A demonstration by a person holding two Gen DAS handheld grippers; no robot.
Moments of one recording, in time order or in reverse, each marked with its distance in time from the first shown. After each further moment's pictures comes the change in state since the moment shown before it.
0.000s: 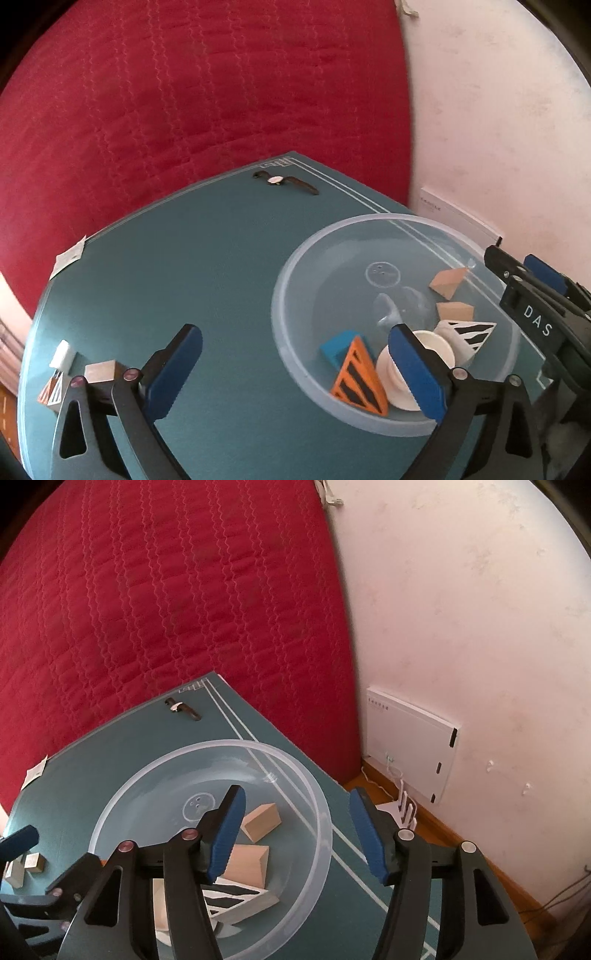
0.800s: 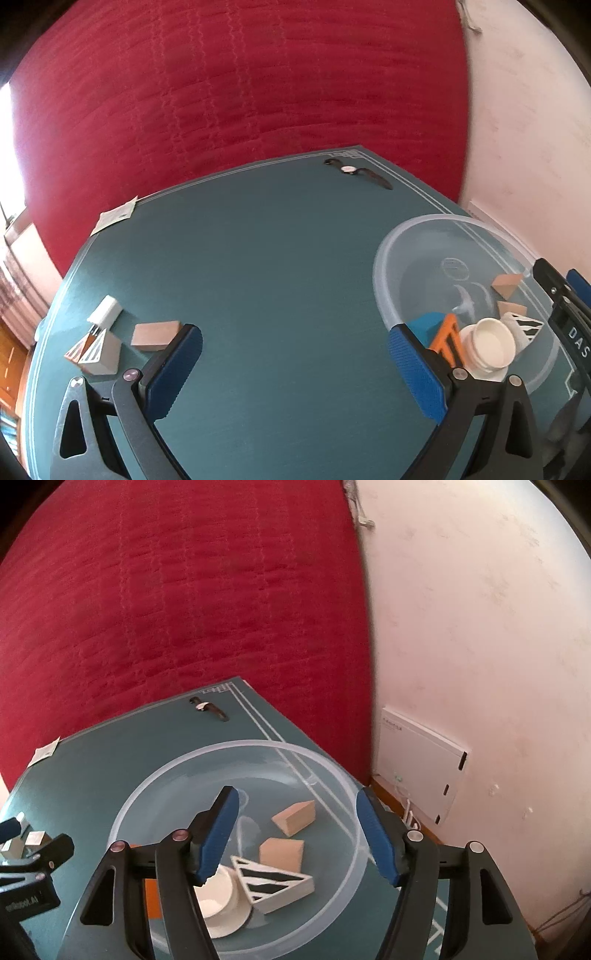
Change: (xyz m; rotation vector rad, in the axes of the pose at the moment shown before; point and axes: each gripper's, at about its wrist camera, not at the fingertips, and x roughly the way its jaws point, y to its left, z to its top) left arm -0.010 0.060 -0.022 -0.145 0.029 0.132; right arm -0.013 0.032 -0.013 -0.097 -0.068 0.036
